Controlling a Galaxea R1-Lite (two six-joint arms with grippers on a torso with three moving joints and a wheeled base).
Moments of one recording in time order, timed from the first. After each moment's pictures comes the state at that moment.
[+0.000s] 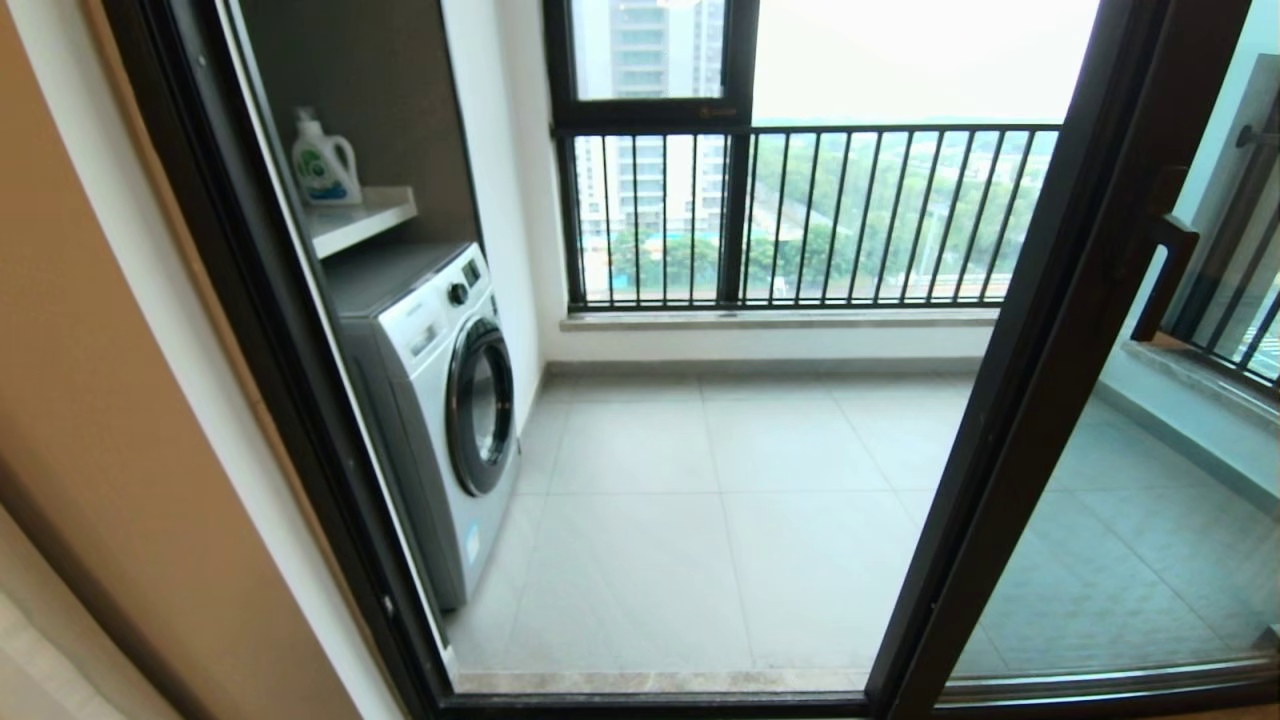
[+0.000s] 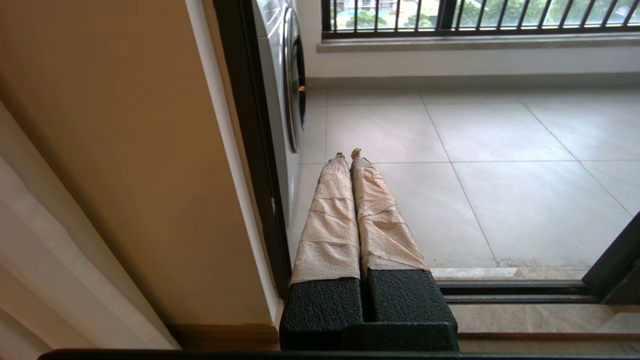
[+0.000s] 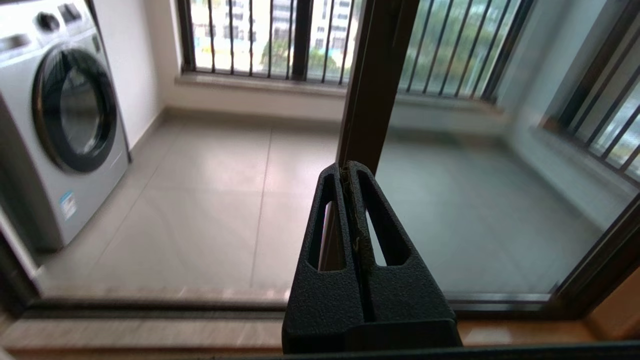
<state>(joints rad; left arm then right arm) 0.00 0.00 0.00 0.00 -0.02 0.03 -0.01 0.07 -0.91 0.74 0.00 -0.15</state>
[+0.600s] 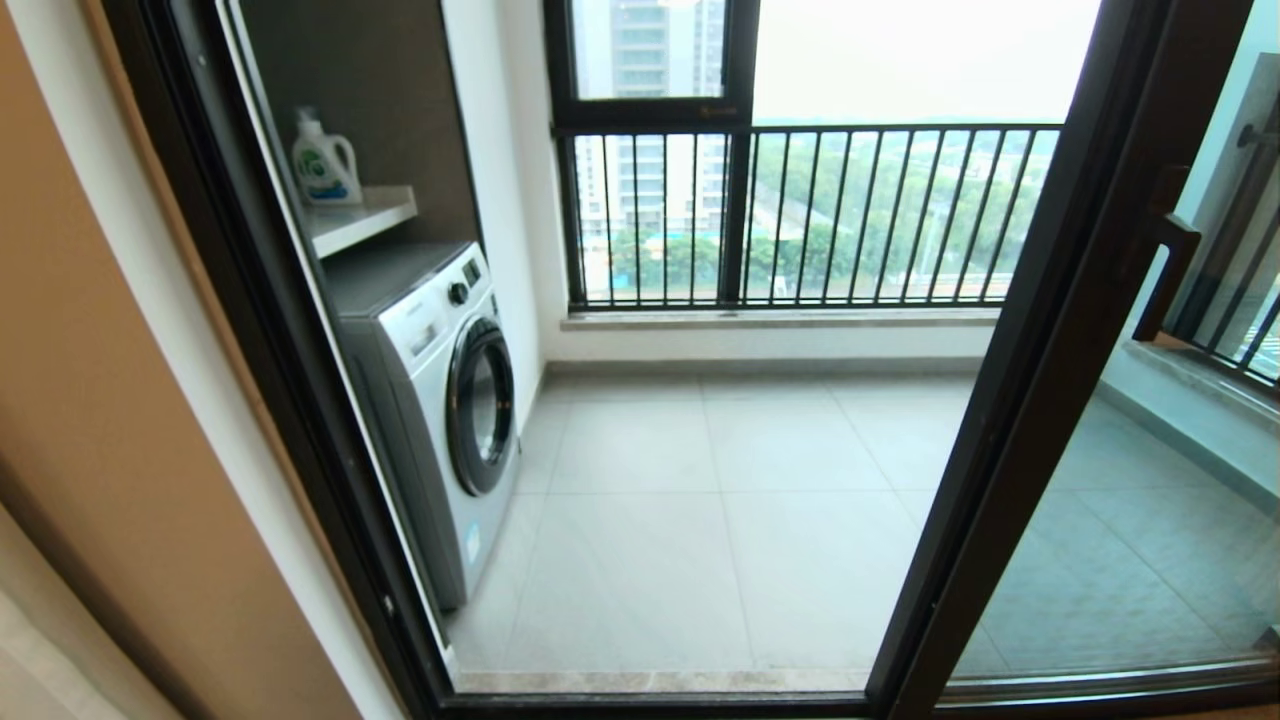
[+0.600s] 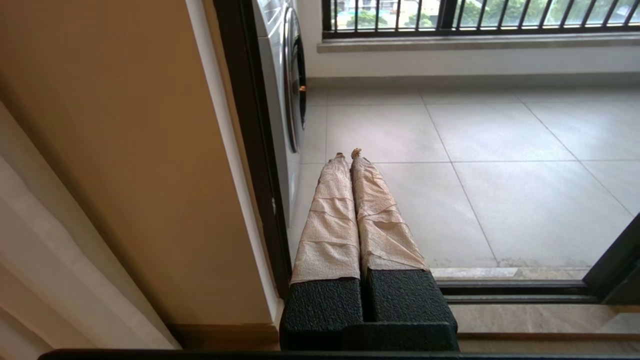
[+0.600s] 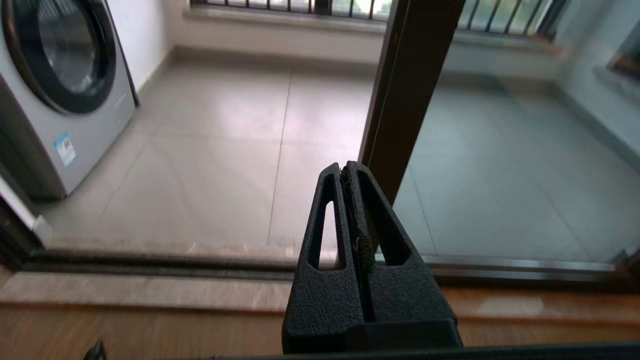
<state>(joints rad) 0.00 0.00 0.00 0.00 -0.02 0.03 0.00 0.00 -0.07 0.14 0.02 -0.12</state>
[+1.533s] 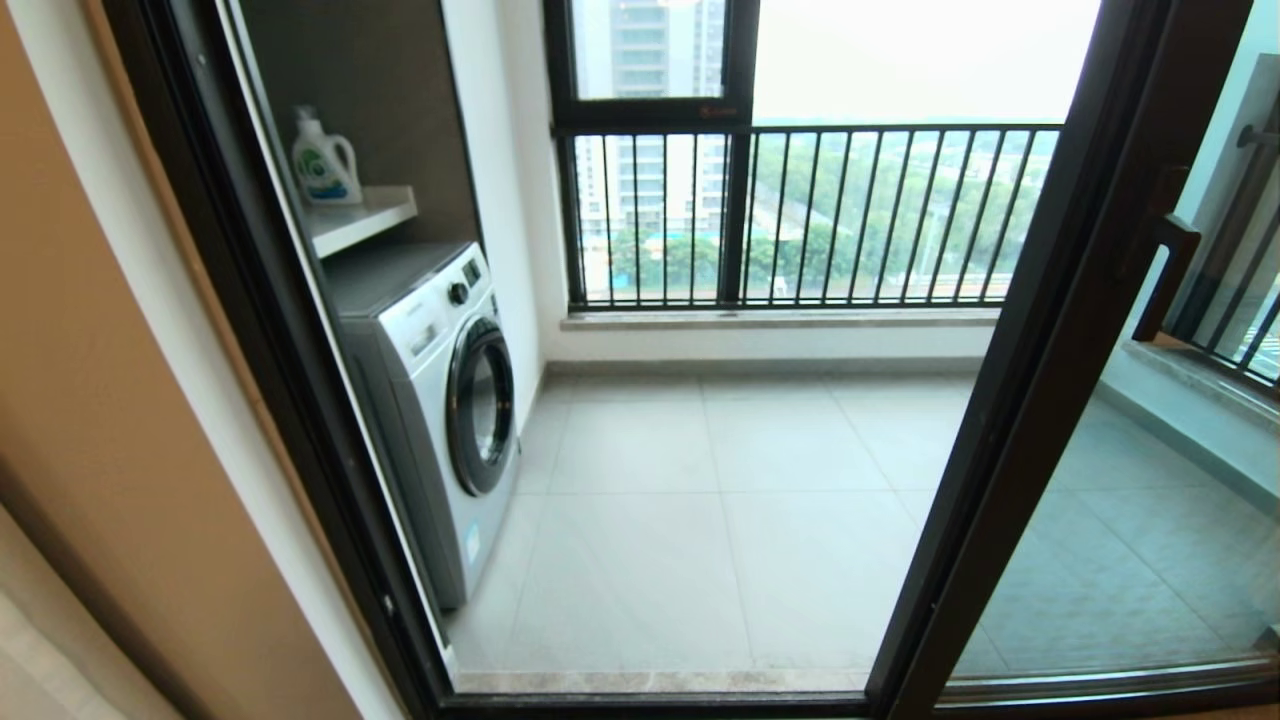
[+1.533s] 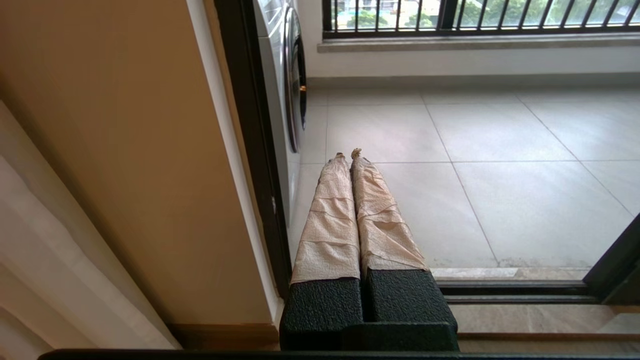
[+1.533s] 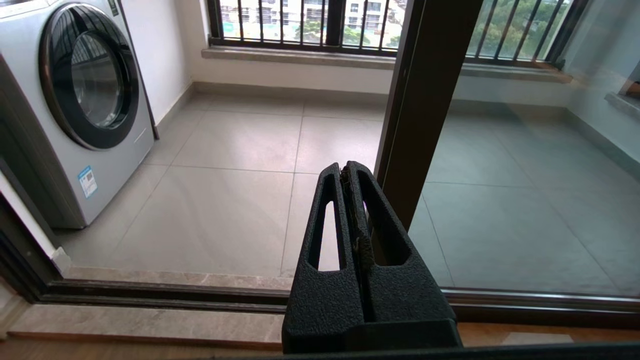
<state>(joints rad) 0.00 0.00 0.00 0.00 -0.02 0.03 0.00 0.00 0.00 -0.03 0.05 -0.10</state>
